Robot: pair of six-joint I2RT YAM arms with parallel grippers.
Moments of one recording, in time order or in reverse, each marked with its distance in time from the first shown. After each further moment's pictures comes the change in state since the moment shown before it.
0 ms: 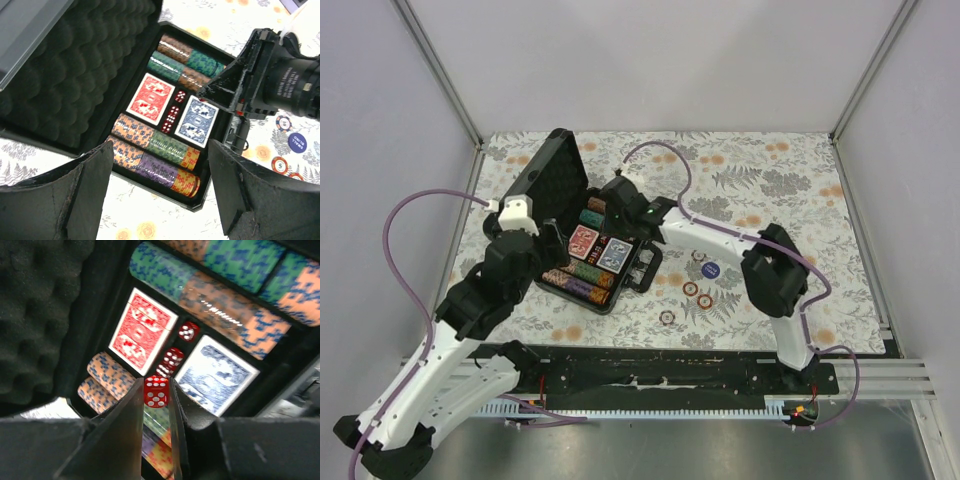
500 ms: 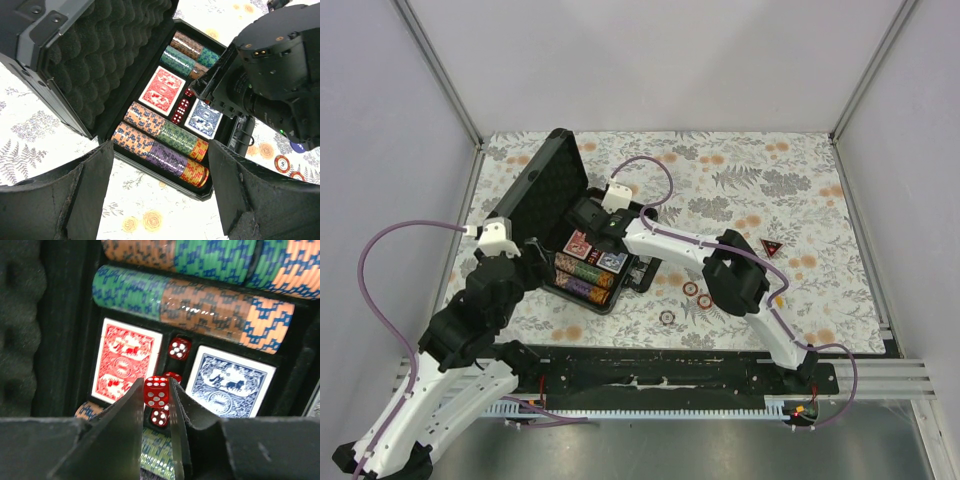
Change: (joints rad) left arm 0.000 -0.206 -0.088 -0.097 -0.060 -0.054; right arm 0.135 0.274 0.316 -0.209 0.390 0.283
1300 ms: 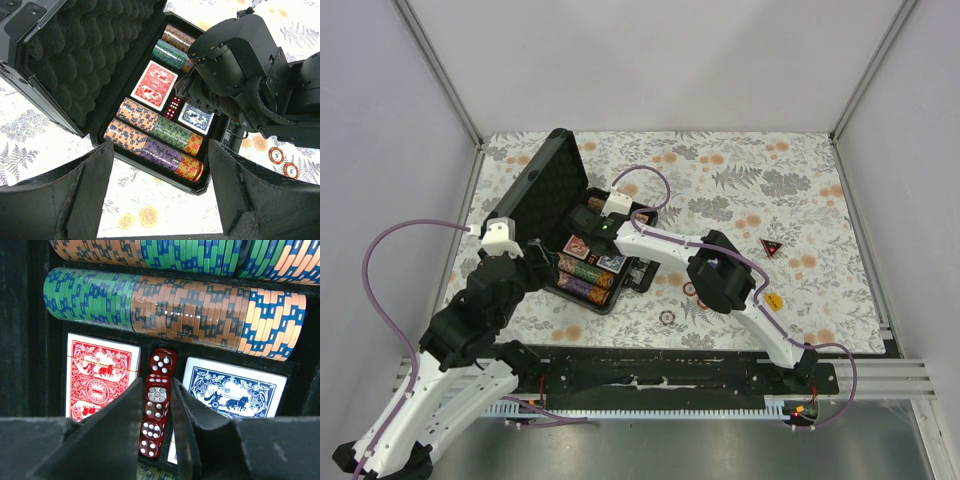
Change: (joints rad) left arm 0.000 -0.001 -0.005 0.000 0.052 0.000; right arm -0.001 0.132 0.091 -0.083 0.059 0.112
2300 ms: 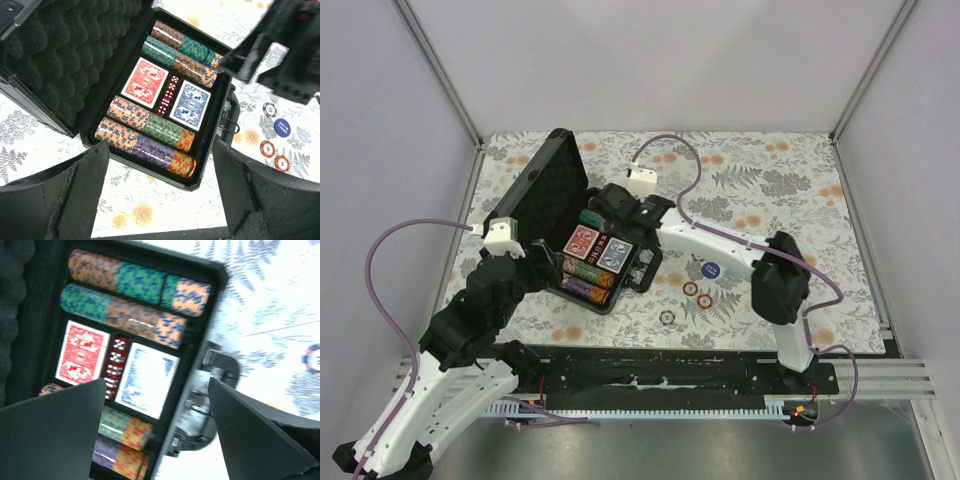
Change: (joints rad) left arm 0.000 0.000 0.000 0.007 0.035 -0.001; right arm -0.030 -0.337 -0.197 -0.069 0.008 -0.225
